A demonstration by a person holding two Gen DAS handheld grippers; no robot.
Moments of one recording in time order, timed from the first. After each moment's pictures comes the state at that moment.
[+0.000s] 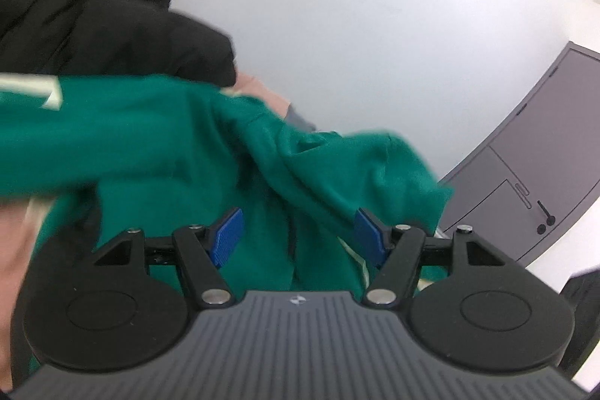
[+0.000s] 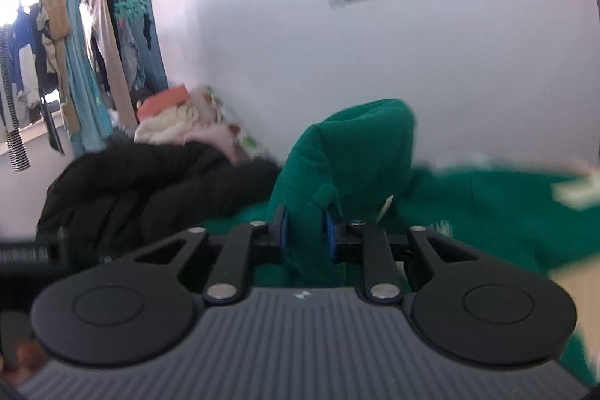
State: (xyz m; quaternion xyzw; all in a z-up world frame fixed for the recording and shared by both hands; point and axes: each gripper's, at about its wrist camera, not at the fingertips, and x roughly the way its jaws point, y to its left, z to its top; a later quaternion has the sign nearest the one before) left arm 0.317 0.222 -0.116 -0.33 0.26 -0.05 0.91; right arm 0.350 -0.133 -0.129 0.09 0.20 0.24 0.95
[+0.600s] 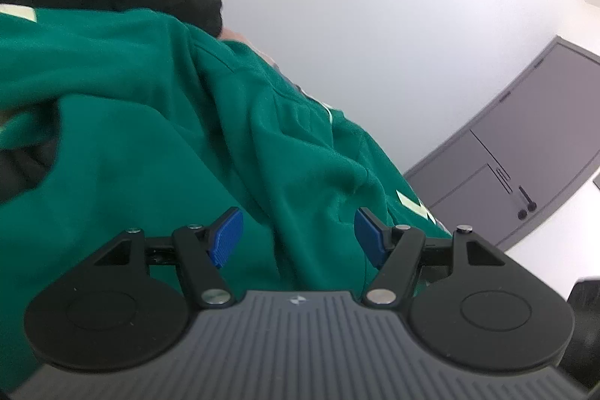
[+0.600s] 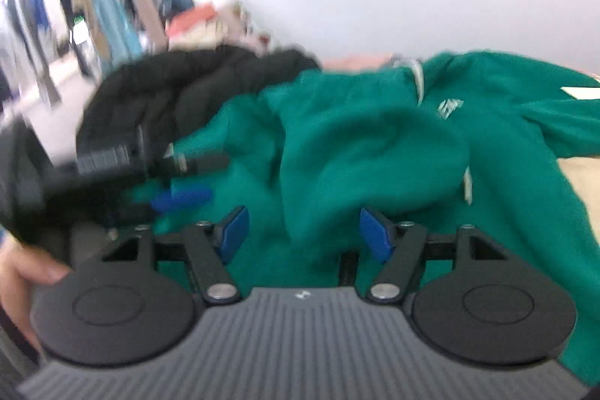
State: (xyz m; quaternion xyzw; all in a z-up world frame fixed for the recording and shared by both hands) left arm 0.355 0.198 -0.182 -0.35 0.28 -0.10 0.89; right arm 0.324 -0.165 -0.148 0.09 0.29 0.28 0.91
